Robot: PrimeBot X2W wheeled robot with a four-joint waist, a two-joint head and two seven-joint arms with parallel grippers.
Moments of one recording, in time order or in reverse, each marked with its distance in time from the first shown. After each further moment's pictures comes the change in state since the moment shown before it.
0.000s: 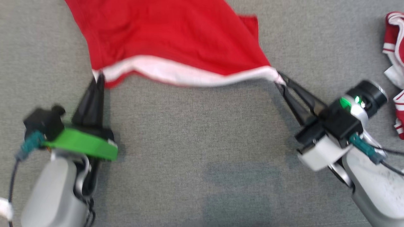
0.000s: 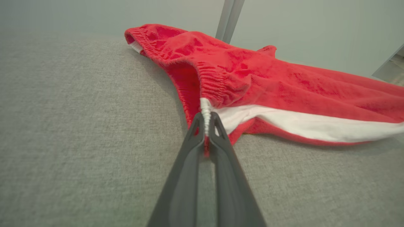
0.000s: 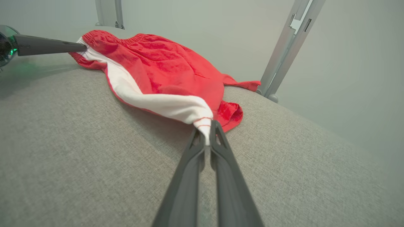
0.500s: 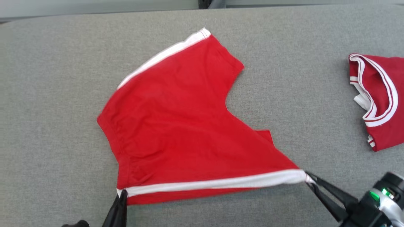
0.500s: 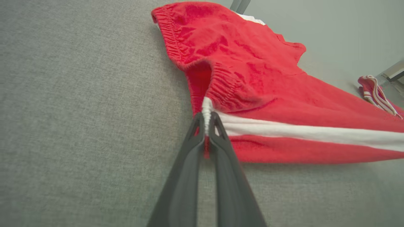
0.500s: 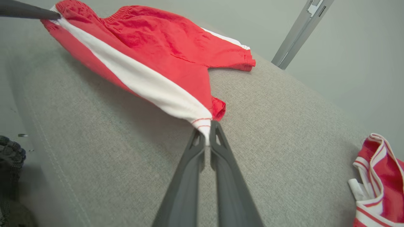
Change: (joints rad) left arm 0.710 -0.078 0.027 -0.346 -0.062 0.132 0.050; right arm 0.595 -0.236 -0.068 -0.222 -0.013 0.000 -0.001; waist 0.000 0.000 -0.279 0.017
